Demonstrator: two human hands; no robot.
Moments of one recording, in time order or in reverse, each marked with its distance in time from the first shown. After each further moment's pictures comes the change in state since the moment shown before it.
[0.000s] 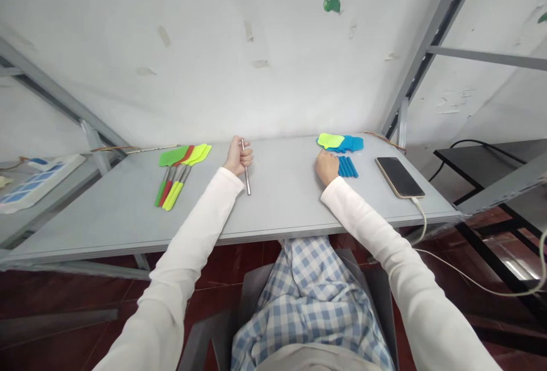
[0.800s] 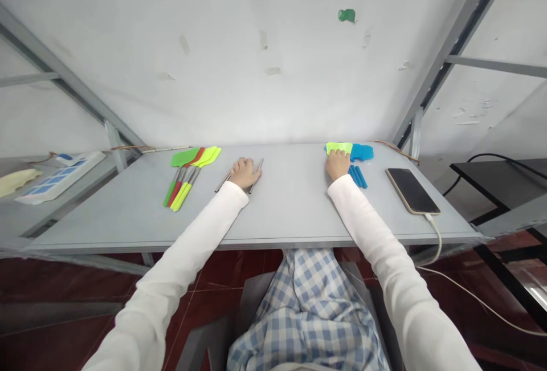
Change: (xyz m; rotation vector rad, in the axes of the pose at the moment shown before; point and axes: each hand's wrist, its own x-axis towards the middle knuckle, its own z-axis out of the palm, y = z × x) left_hand -0.008 -0.035 -0.037 1.797 0.364 0.204; right_hand 0.044 0.015 0.015 -0.086 0.095 -0.031
